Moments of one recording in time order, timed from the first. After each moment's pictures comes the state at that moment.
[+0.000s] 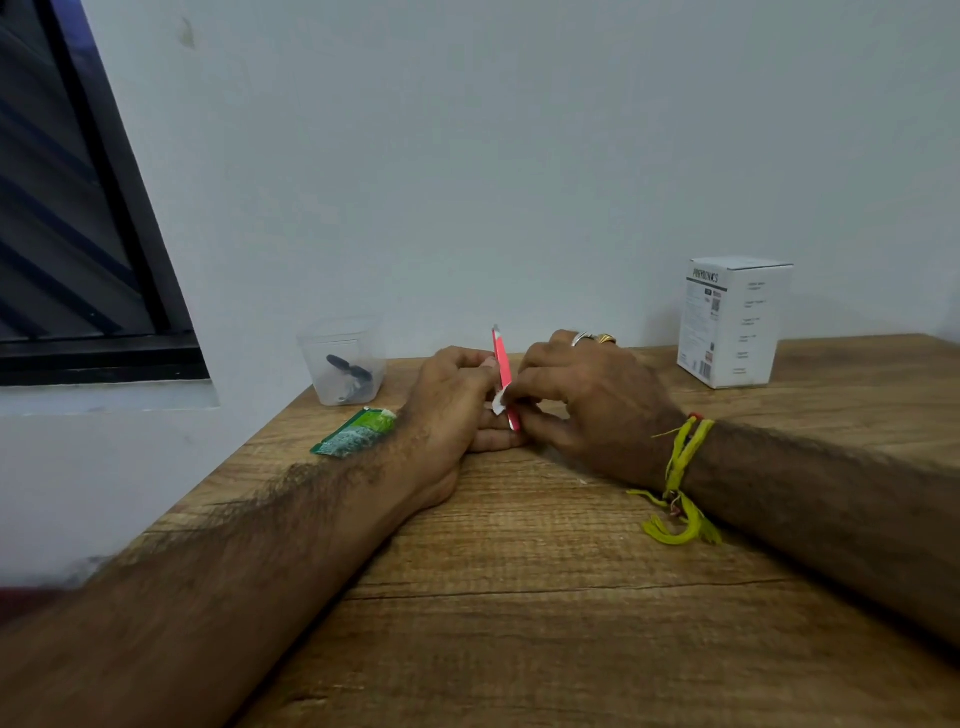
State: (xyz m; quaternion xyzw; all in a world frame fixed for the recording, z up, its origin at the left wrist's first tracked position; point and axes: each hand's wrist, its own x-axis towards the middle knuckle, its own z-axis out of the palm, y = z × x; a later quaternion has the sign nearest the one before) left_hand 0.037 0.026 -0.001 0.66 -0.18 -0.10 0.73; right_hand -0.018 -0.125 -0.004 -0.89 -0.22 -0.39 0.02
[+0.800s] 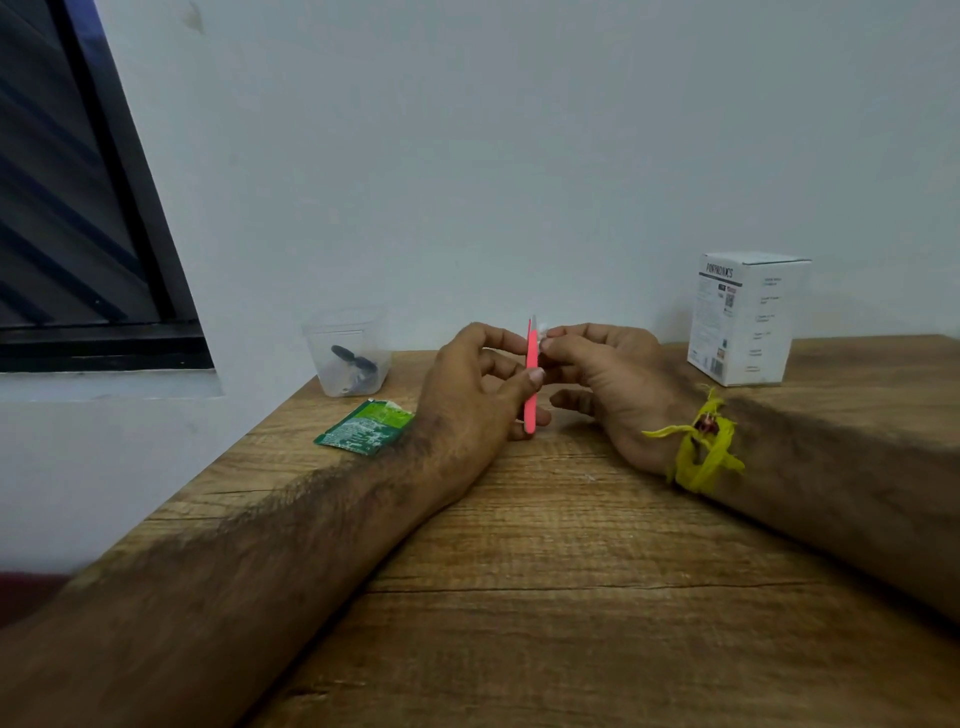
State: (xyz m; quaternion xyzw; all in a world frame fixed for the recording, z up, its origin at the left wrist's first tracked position) left_hand 0.024 0.026 -0.003 0.71 -0.28 0.01 0.64; right_hand -0.008 -0.110 0.003 -0.66 0.05 -0.24 0.71
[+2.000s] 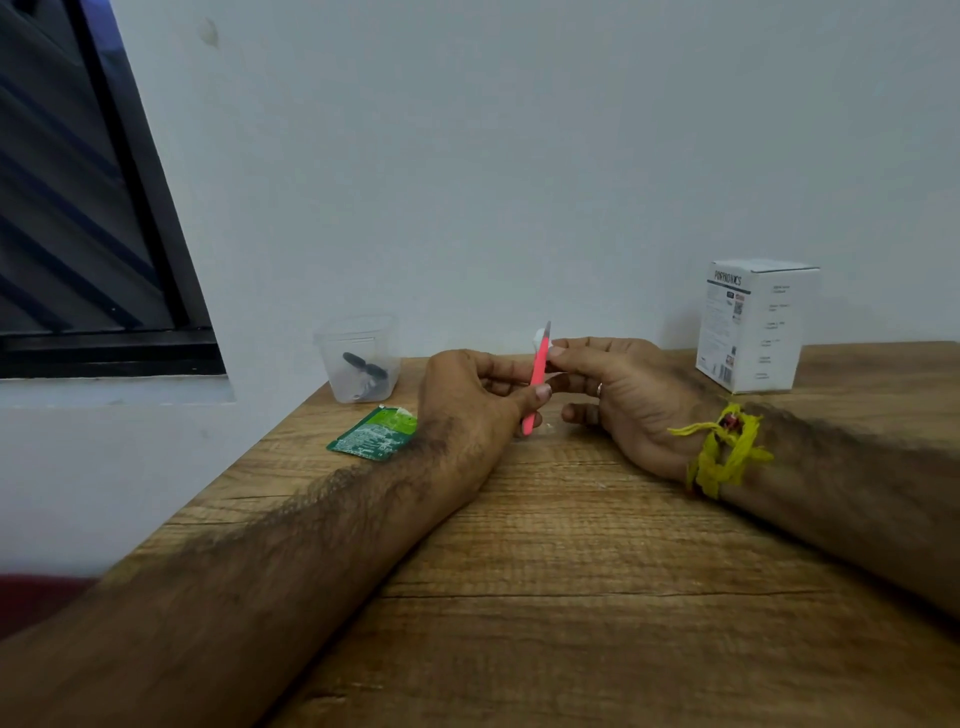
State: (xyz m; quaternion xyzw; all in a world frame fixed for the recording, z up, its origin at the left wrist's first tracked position) left_hand 0.024 0.026 0.001 0.73 -0.21 0.05 0.65; right_hand -0.011 -0.115 0.005 -0.66 0.02 -0.16 0.73
